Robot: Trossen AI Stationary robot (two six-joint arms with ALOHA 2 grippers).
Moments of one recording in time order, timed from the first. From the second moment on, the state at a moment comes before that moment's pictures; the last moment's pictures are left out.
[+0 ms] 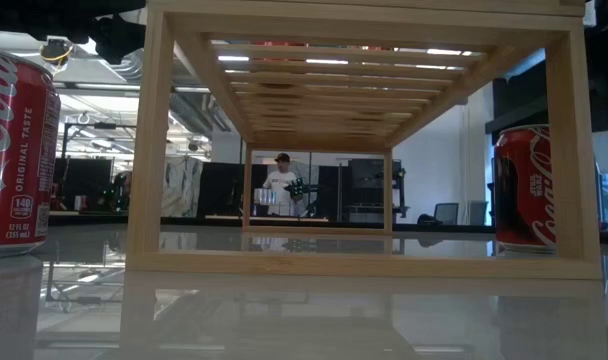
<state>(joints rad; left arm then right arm) -0.12 0.27 0.32 -0.02 -0.27 0.03 0.64 1.55 1.19 -1.10 0.03 0.84</state>
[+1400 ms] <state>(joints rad) -0.12 0.27 0.32 -0.02 -0.27 0.03 0.64 1.55 1.18 -1.09 0.04 0.82</state>
